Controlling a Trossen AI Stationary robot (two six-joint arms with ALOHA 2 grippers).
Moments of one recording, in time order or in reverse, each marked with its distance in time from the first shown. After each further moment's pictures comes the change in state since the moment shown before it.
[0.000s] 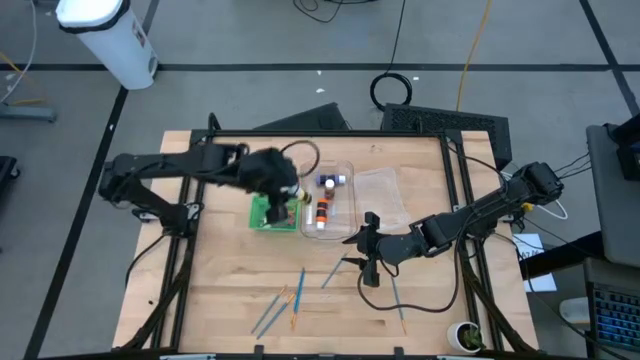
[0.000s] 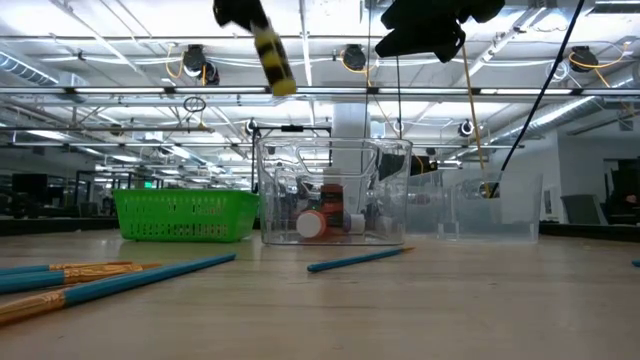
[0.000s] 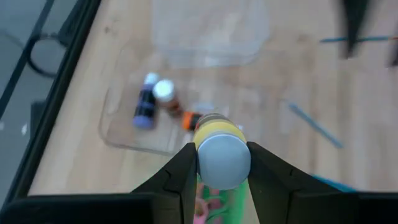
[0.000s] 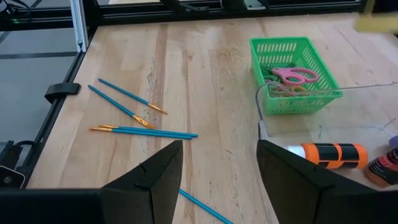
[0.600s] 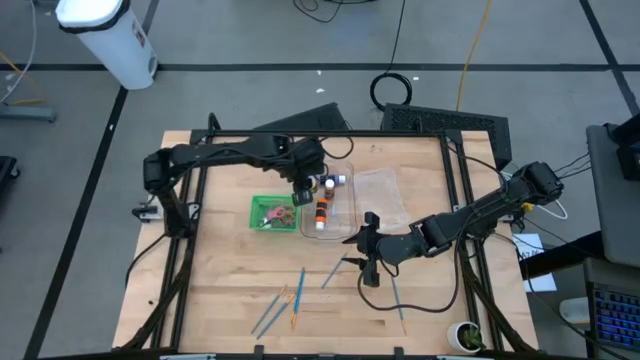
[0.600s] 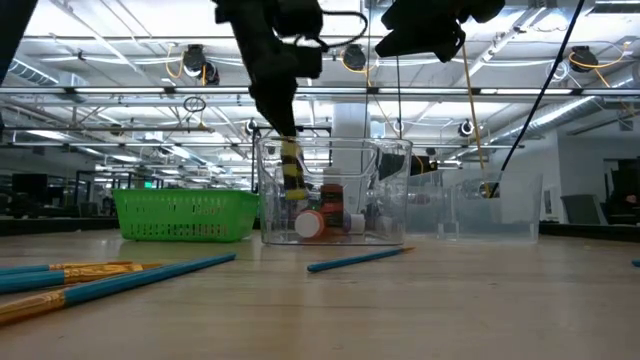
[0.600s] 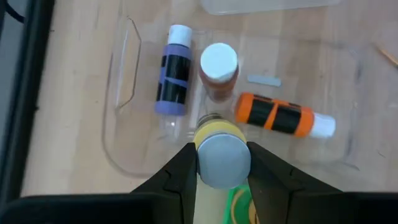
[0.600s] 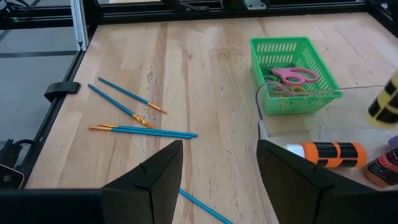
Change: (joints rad) left arm 0.224 0.329 -0.006 0.096 0.084 0.199; right arm 0.000 0.000 0.000 -0.003 -0.001 -0.004
